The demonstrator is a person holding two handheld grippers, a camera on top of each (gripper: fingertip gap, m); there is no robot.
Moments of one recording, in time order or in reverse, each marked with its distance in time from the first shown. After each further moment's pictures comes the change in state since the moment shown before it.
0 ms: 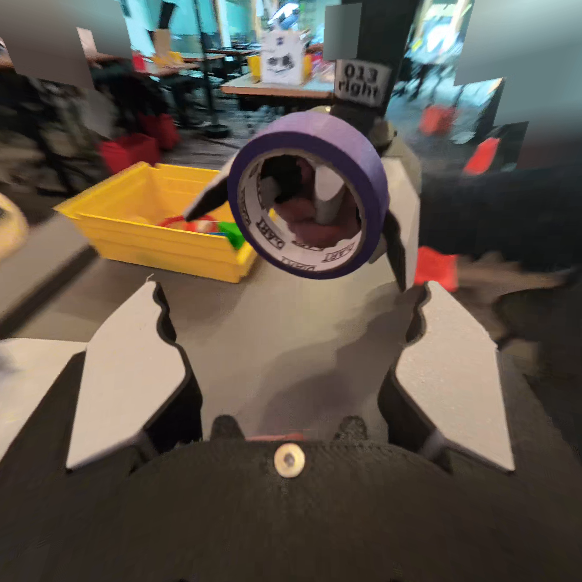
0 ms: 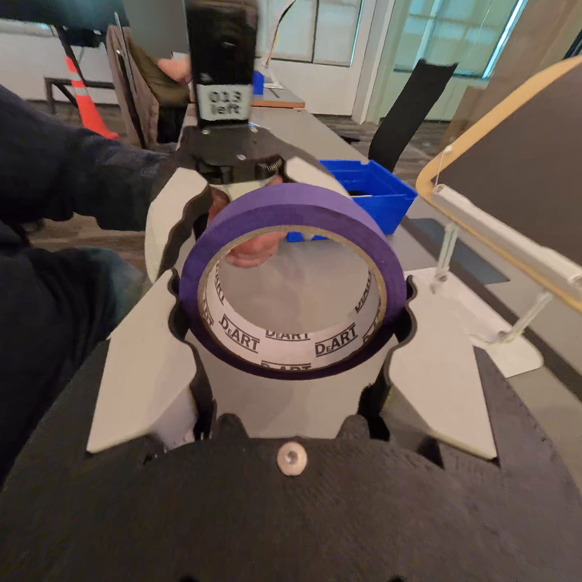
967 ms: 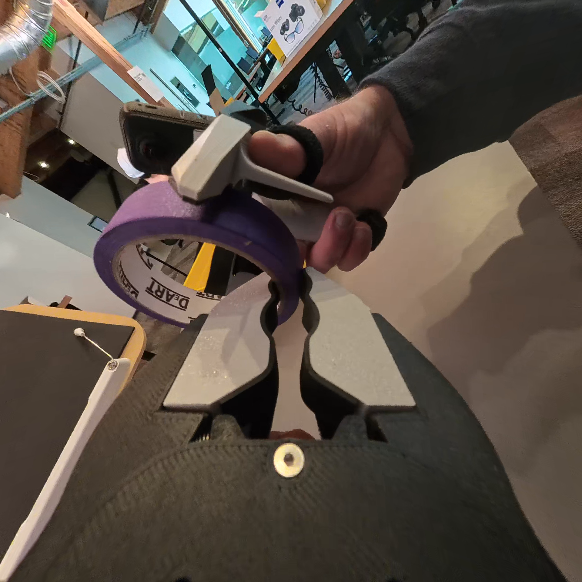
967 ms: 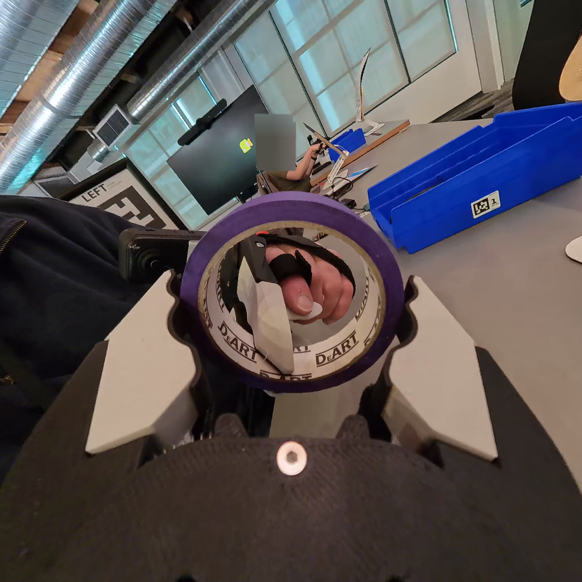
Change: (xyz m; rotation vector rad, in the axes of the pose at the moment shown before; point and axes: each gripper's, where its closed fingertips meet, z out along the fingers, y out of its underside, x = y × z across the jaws) left arm 0.034 0.014 0.047 -0.088 -0.235 0.687; right arm -0.018 -0.008 0.000 0.187 -0.378 0.587
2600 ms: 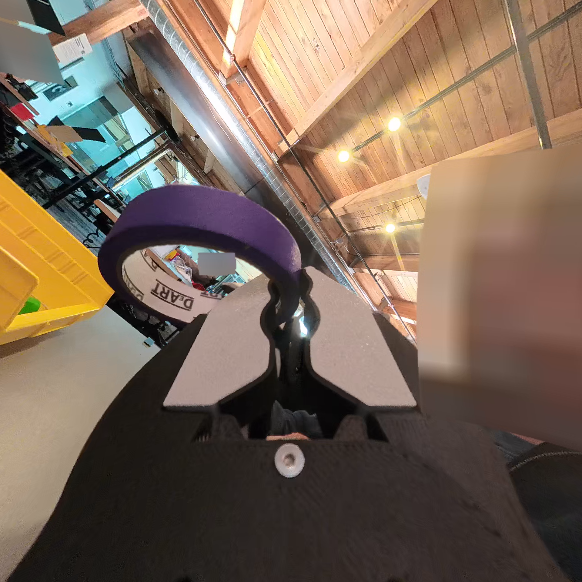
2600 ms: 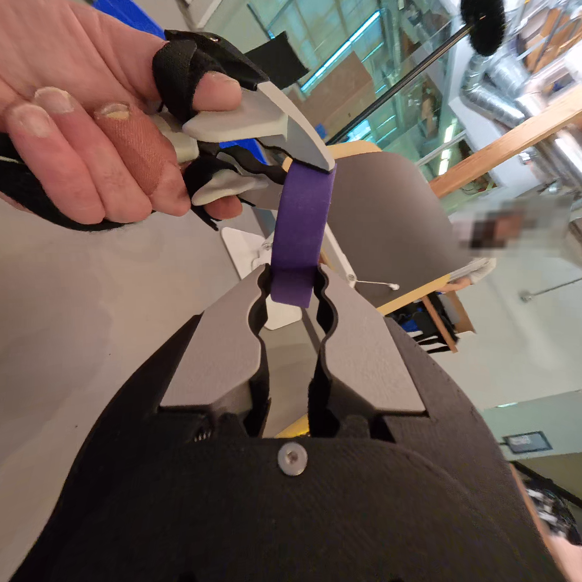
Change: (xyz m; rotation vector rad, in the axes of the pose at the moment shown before) left arm -0.077 -0.021 -0.042 0.869 0.402 -1.667; right arm 0.022 -0.004 -0.045 -0.365 0.940 -1.314
